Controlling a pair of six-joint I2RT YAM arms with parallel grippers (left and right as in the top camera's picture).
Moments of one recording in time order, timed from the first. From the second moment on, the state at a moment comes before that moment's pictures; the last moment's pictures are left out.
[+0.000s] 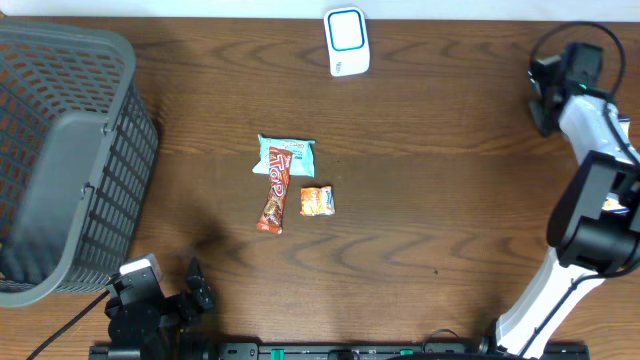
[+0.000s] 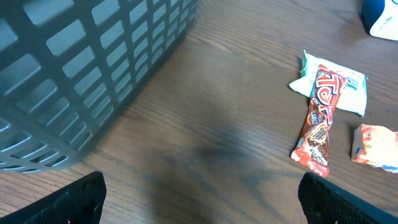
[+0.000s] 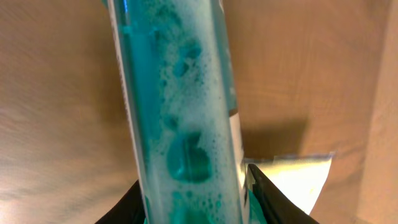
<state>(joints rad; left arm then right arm) -0.02 0.01 0.53 -1.11 -0.17 -0.27 -0.32 2.14 1.56 -0.45 0.30 -0.58</state>
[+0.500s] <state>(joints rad) -0.02 0.01 0.53 -1.11 -0.17 -0.27 -0.61 2.15 1.41 -0.25 0.25 -0.43</state>
